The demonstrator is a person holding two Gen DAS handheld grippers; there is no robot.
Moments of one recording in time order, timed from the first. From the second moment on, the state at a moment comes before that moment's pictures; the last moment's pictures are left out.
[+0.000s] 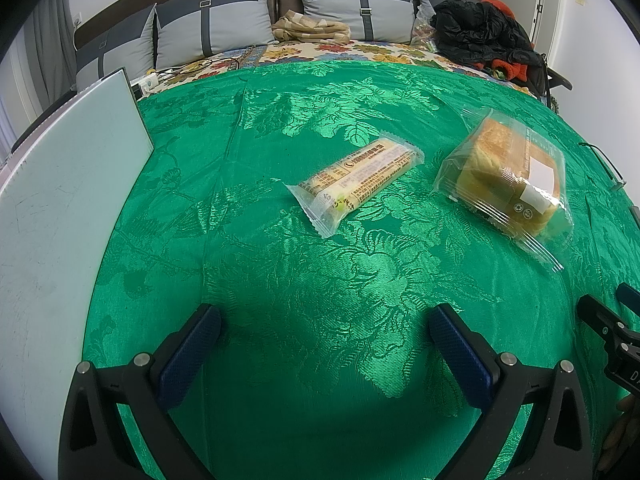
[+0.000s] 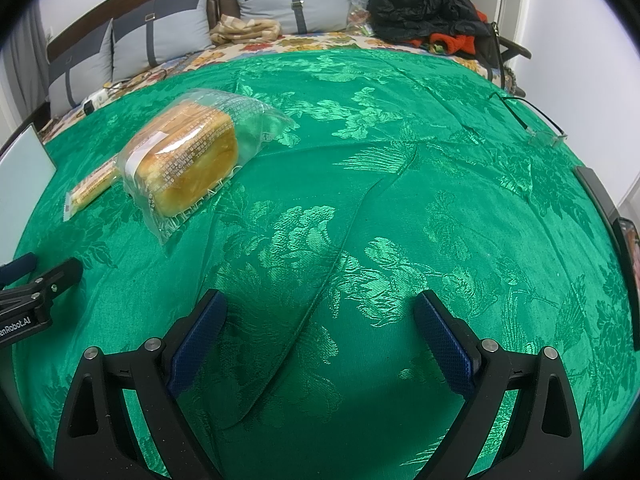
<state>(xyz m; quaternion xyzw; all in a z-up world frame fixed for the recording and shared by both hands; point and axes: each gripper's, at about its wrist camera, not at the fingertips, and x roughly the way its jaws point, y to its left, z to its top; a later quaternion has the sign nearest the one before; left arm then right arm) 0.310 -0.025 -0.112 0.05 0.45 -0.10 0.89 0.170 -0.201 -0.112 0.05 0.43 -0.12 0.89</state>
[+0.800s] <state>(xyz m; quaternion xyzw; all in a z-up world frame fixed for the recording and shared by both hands) 0.307 -0.024 -0.112 0.06 0.45 -0.12 0.88 0.287 -0.169 -0.060 0.24 0.48 -0.06 0.84</state>
